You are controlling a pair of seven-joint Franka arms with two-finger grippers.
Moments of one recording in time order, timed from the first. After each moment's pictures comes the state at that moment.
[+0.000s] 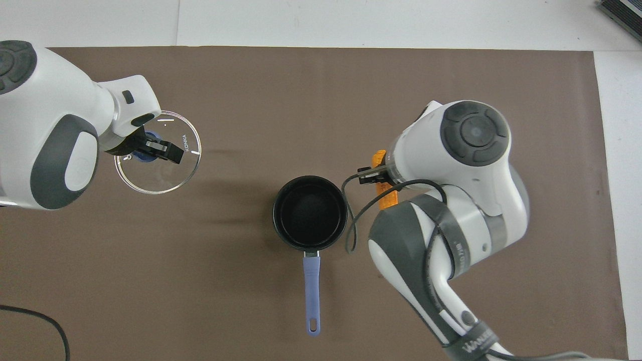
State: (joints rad) left arm -0.31 0.19 0.14 -1.70 -0.04 1.88 0.19; right arm 0.39 0.21 0.07 -1.71 0.02 1.99 0.30
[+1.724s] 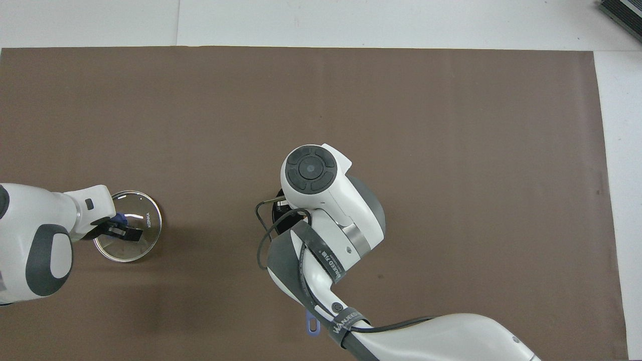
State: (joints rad) left arm -0.08 -0.01 0.13 -2.40 -0.04 2.35 0.49; right arm 0.59 0.46 0.07 -1.62 0.02 2.05 0.52
